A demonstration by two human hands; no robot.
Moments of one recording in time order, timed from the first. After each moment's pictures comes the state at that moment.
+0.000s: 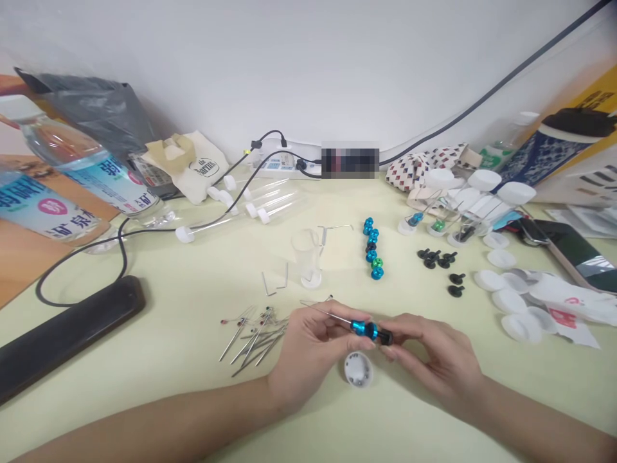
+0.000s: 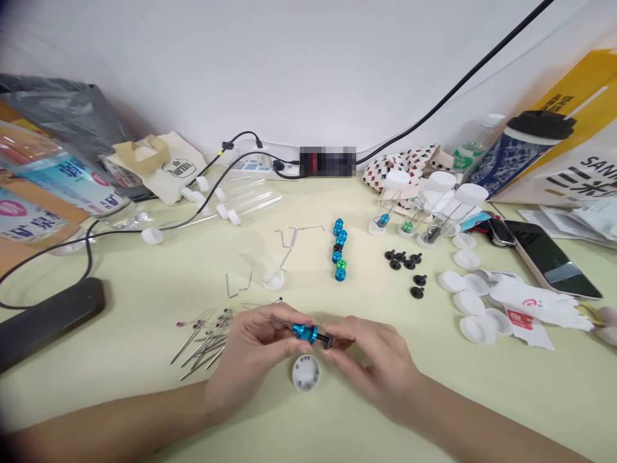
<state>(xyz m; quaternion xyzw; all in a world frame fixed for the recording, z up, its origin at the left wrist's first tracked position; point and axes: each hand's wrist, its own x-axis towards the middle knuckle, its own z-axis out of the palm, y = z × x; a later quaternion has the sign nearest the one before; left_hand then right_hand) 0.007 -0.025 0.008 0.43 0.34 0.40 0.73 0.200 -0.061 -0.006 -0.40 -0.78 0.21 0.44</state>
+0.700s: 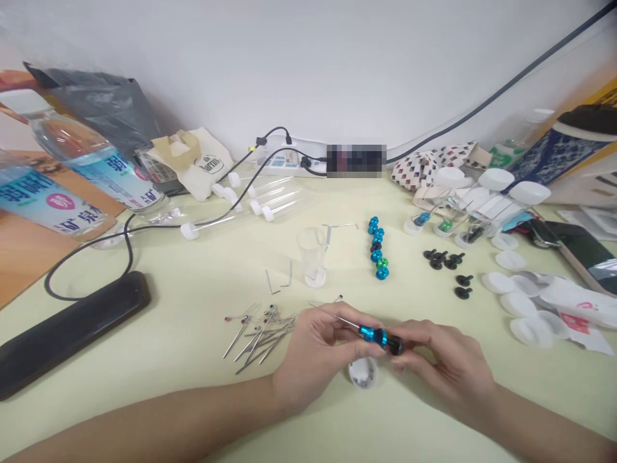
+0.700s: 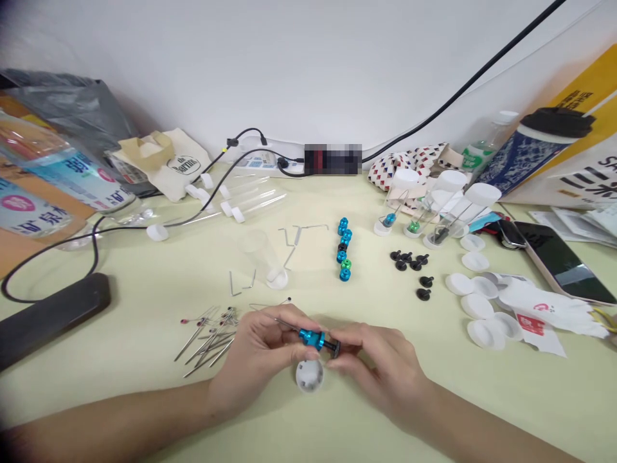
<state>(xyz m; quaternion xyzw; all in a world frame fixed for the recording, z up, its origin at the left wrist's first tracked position) 0.007 -0.026 0.008 0.44 0.33 0.38 0.75 0.196 -0.060 0.005 -0.43 -0.78 0.19 0.42</state>
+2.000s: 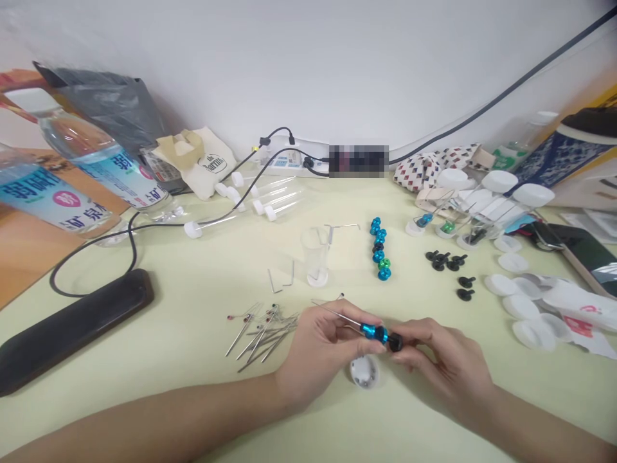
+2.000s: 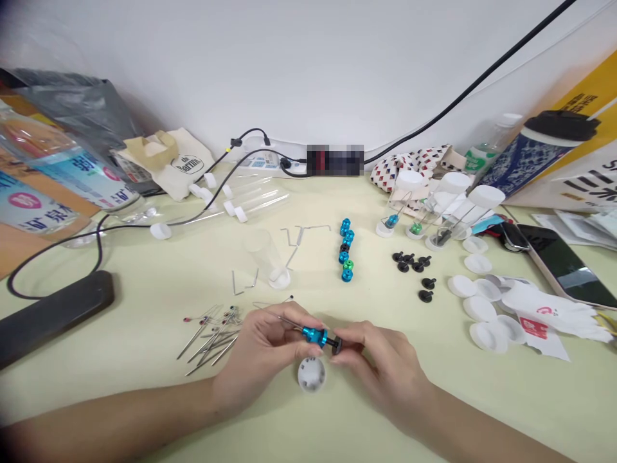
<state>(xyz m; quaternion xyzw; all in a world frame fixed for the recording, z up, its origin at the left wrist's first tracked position) 0.008 -0.025 0.006 0.43 0.34 0.38 0.75 0.196 -0.062 0.001 -0.46 -0.77 0.17 0.41</state>
